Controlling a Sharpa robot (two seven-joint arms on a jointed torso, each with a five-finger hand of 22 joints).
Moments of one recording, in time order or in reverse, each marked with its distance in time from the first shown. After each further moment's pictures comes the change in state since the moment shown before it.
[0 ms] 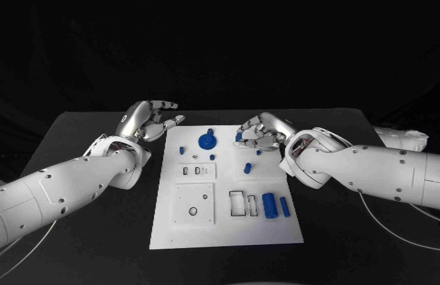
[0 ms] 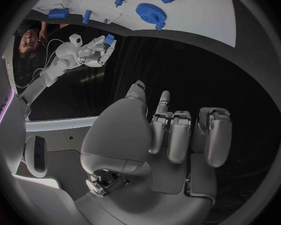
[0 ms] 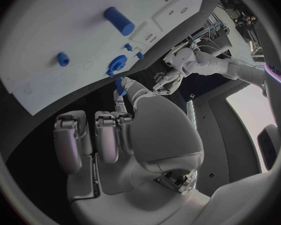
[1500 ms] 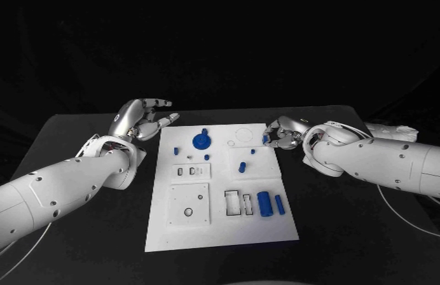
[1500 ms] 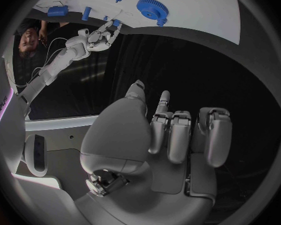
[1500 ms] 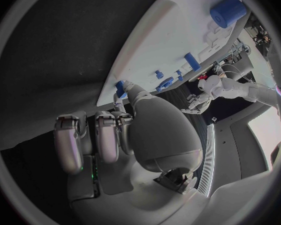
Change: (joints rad) left arm 0.002 0.006 0.015 0.000 0.000 0.001 0.001; left_hand -0.007 -0.007 0.000 0.000 0.000 0.000 0.000 0.004 0.001 0.000 0.000 0.000 -0.001 0.000 0.000 0.000 -0.001 0.000 0.000 0.000 0.000 0.000; right arm -0.016 -0.045 -0.003 -0.207 -0.156 0.195 -0.089; right_hand -0.014 -0.026 -0.033 0.020 -0.053 -0.139 -0.004 -0.002 0.012 0.004 -0.011 0.000 0.001 0.000 0.000 0.000 0.000 0.000 0.000 0.000 0.000 0.000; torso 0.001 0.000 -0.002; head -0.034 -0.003
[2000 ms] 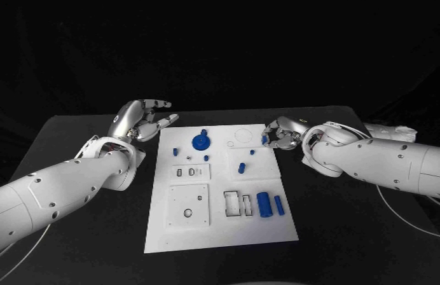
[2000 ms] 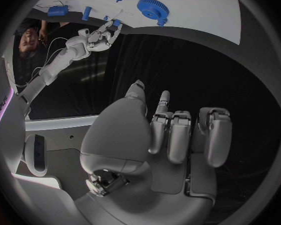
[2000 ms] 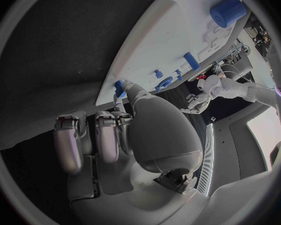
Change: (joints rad) left arm 0.000 0.000 0.000 0.002 0.000 0.000 0.000; left_hand 0.000 0.000 0.000 0.000 0.000 0.000 0.000 0.000 0.000 0.000 0.000 0.000 0.000 0.000 0.000 0.000 0.000 0.000 0.000 0.000 0.000 0.000; right arm 0.000 0.000 0.000 -0.002 0.001 -0.004 0.011; right_hand 0.008 -0.008 -0.004 -0.010 0.014 -0.009 -0.006 0.000 0.008 0.000 0.000 0.000 0.000 0.000 0.000 0.000 0.000 0.000 0.000 0.000 0.000 0.000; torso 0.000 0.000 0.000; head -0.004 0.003
